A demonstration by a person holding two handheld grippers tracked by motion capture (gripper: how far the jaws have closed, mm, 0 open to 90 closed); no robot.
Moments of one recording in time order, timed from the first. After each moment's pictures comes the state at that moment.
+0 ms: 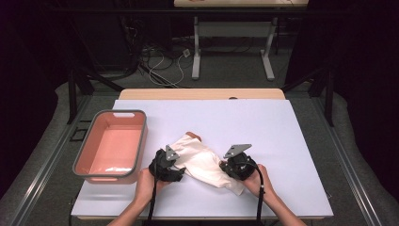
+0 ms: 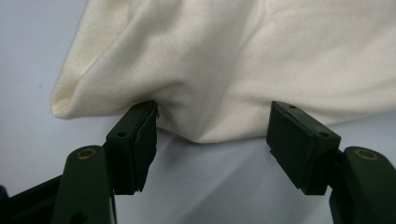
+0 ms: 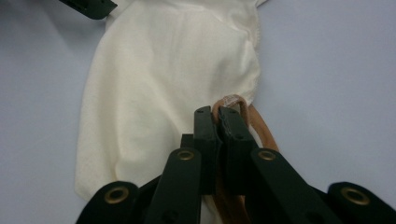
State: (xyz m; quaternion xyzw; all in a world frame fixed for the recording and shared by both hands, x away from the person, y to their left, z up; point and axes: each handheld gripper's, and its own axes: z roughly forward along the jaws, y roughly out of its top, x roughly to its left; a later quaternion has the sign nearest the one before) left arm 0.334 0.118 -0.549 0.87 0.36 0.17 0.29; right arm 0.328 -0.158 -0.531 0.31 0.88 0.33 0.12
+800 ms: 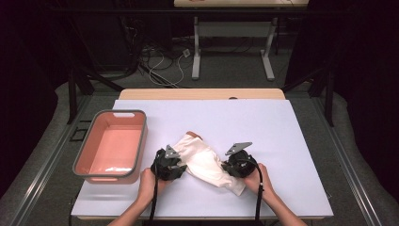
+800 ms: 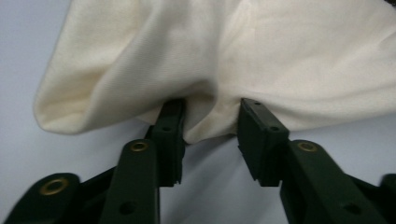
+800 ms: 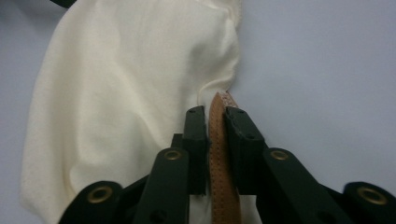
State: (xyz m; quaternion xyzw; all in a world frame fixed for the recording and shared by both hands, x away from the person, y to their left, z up) left arm 0.340 0.114 -0.555 0.86 0.37 0.13 0.33; right arm 0.340 -0.164 -0.544 0.35 0.87 0.31 0.12
